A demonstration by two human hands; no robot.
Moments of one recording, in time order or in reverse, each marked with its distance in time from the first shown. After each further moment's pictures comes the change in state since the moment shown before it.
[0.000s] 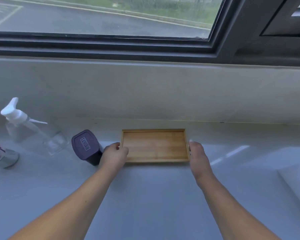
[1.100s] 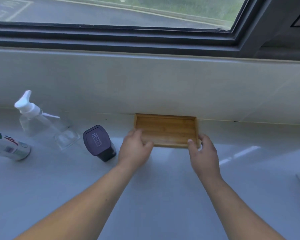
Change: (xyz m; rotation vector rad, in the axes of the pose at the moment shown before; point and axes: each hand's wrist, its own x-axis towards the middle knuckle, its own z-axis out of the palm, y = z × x) left_hand 0.010 0.012 0.025 0.316 0.090 0.442; right_hand 0.007 0.001 0.024 -0.317 0.168 -0.296
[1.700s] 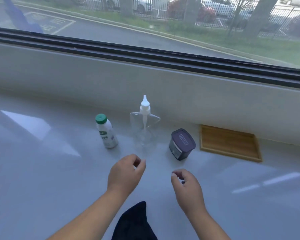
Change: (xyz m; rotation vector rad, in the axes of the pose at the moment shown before) left_hand -0.124 -0.243 -0.217 -0.059 0.226 -0.032; right_hand -0.250 -0.142 0.202 0.072 -0.321 -0.052
